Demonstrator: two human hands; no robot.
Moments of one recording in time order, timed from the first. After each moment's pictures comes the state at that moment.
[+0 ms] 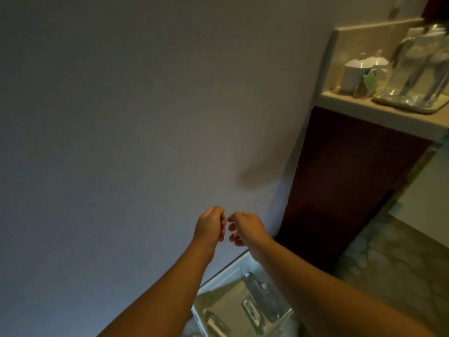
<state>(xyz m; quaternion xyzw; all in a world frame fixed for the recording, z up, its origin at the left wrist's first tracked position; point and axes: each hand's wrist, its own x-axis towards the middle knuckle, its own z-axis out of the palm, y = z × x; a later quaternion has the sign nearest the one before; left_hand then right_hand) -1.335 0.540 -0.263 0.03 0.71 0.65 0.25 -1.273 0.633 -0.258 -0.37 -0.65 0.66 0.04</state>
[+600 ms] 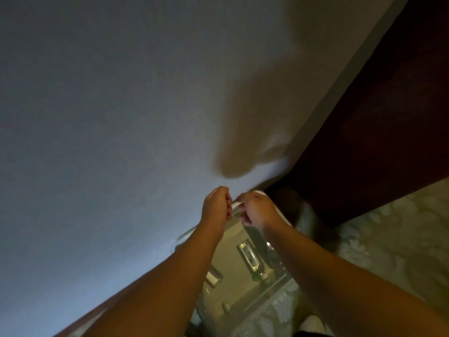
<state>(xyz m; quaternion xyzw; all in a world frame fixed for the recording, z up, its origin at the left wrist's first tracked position) -1.430 0.611 -0.633 -0.11 0.69 0.64 0.33 -1.376 0.707 -0.624 -0.46 -0.61 0.64 -0.05</state>
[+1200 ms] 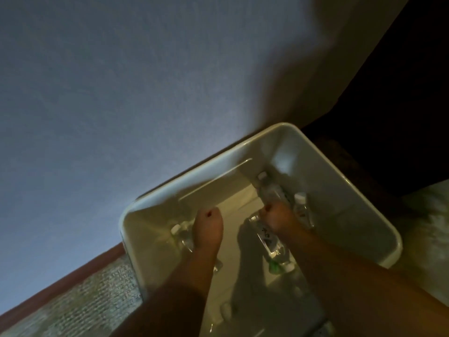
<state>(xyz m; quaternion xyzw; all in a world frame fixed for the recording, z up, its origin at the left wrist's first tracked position) -1.390 0.604 -1.050 -0.19 0.83 0.44 0.30 -1.331 0.775 -1.069 -0.41 -0.80 0.38 -0.24</state>
